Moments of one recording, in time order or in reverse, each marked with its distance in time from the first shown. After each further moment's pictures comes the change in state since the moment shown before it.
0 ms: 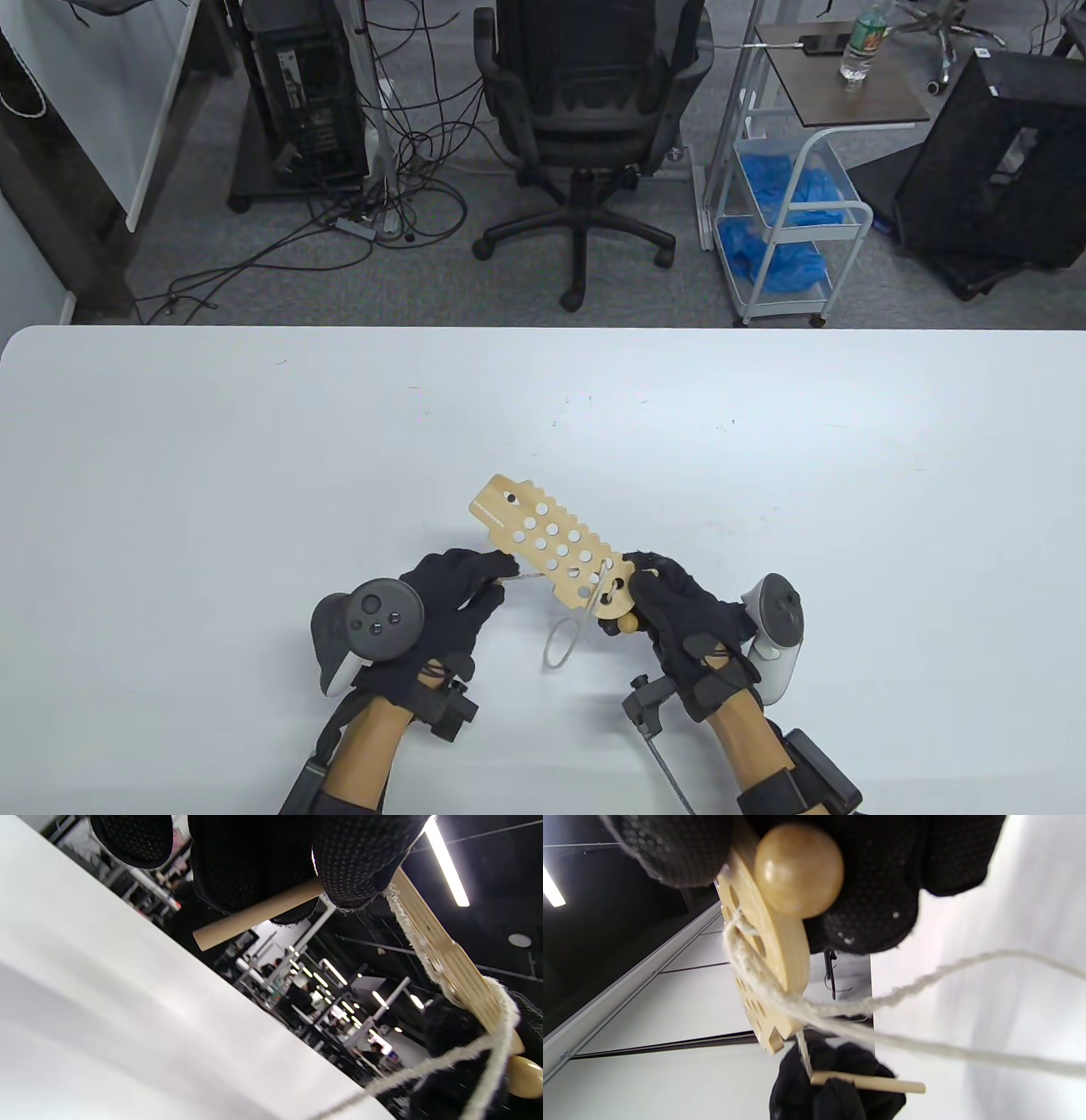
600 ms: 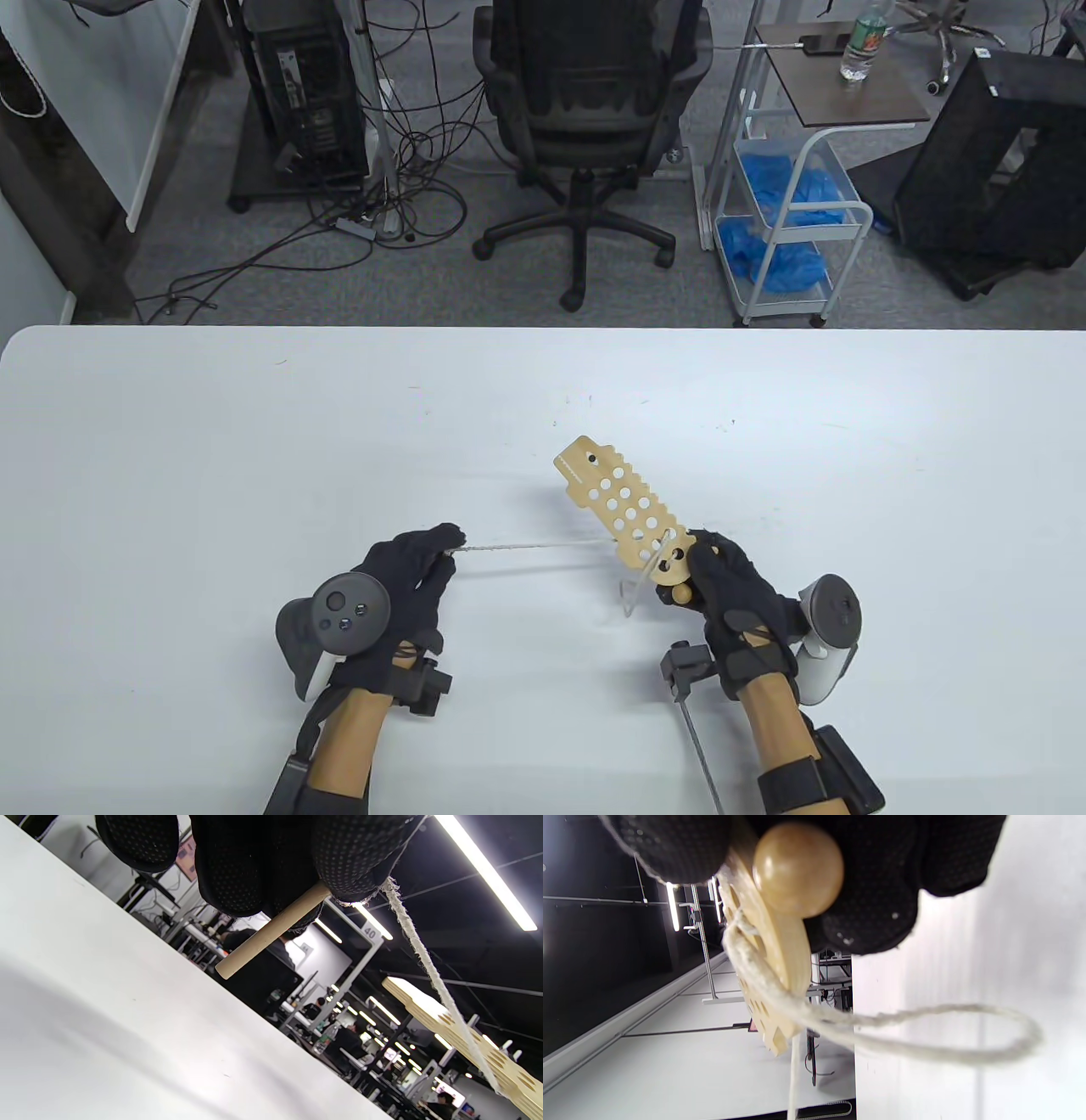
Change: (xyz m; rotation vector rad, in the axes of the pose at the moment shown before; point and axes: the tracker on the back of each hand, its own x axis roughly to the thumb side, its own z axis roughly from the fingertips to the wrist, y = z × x) left_hand -0.027 0.019 0.002 0.142 0.155 -0.060; right_hand 0.006 -0.055 -0.004 -0.278 0.012 0.078
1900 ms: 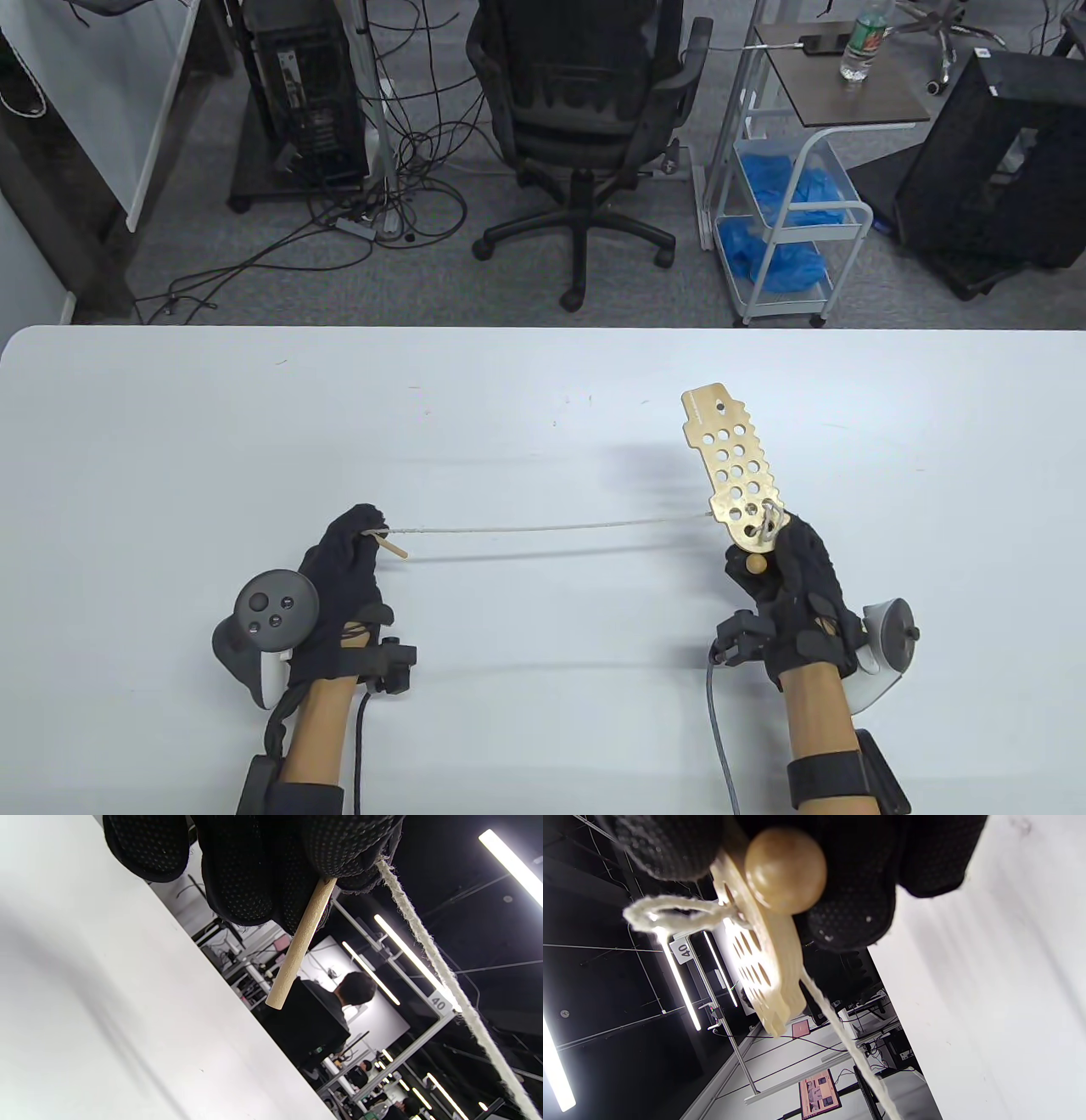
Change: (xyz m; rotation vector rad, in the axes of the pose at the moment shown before) left_hand -0.047 0.028 0.001 0.173 0.250 0.122; right_hand 0.002 -0.048 -0.004 -0.217 0.052 -0.339
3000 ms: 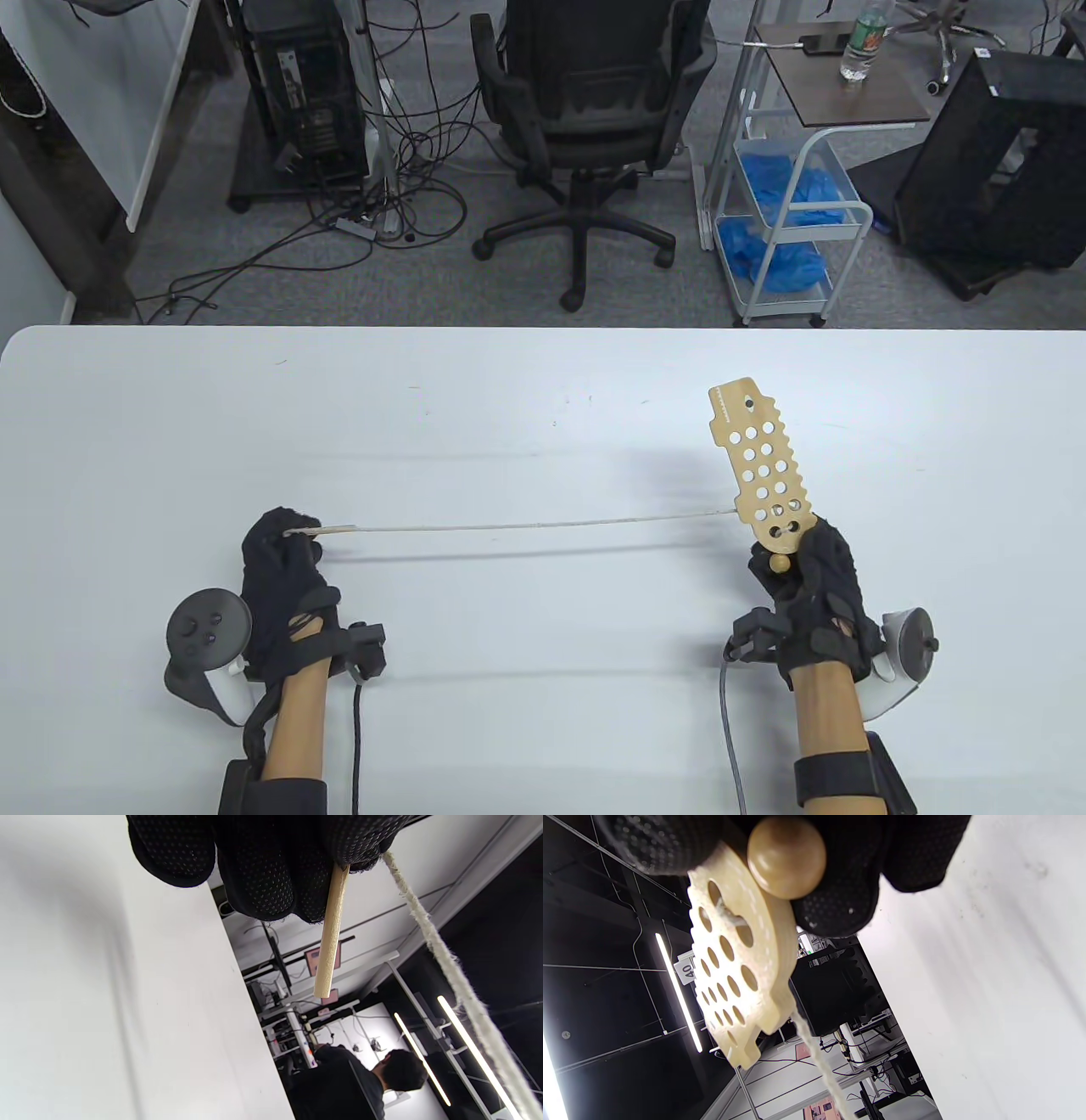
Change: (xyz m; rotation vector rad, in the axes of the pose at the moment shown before) left_hand -0.038 0.026 0.001 0.183 0.263 0.222; right_hand 0.009 -0.013 0.003 -0.081 -0.015 -0.018
